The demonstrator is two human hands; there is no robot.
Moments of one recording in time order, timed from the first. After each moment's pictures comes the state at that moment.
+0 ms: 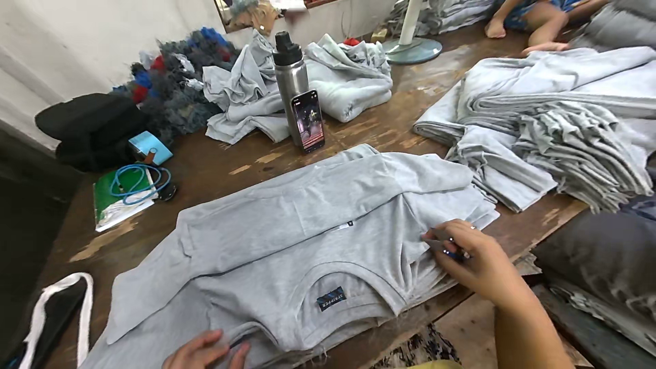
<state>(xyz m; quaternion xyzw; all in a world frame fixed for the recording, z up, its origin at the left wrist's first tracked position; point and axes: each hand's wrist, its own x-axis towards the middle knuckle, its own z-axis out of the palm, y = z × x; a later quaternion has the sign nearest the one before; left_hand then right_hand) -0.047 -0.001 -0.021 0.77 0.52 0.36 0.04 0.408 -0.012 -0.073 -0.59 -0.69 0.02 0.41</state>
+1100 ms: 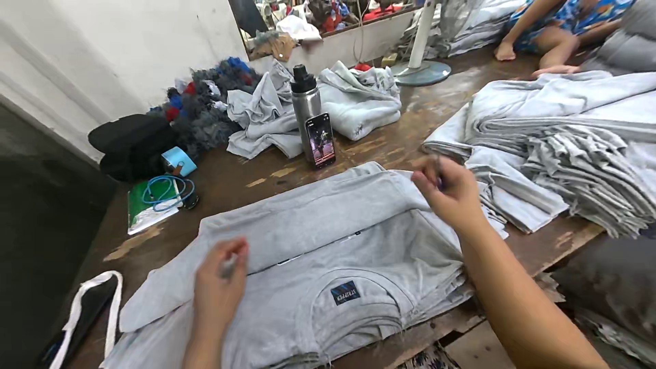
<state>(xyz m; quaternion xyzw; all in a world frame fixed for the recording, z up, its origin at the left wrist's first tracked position) -0.016 0.125 0.005 0.79 0.46 0.39 0.11 0.419 0.106 -0.005 -0.49 -0.67 0.02 0.55</state>
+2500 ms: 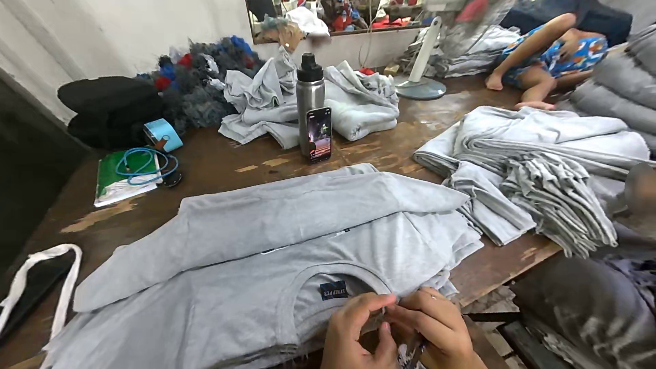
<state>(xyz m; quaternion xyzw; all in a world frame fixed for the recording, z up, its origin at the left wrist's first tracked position) 0.153 -0.010 -0.051 0.69 0.21 0.52 0.45 0.333 -0.037 -0.074 -0.41 -0.75 -0.08 0.51</state>
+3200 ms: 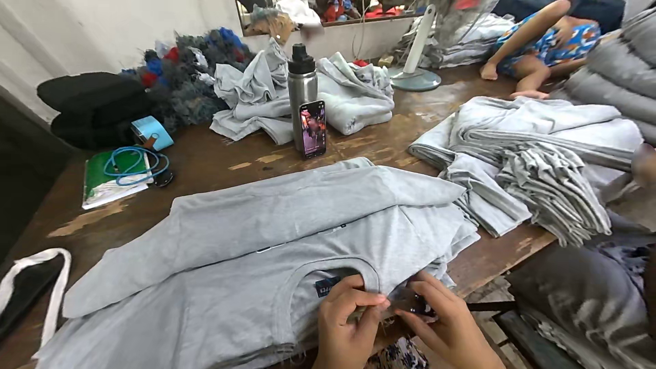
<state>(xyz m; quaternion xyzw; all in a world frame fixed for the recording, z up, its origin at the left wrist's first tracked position) 0.160 0.005 -0.065 0.65 0.21 0.59 0.43 0.353 -0.050 -0.078 -0.53 -0.72 0.03 0.45</state>
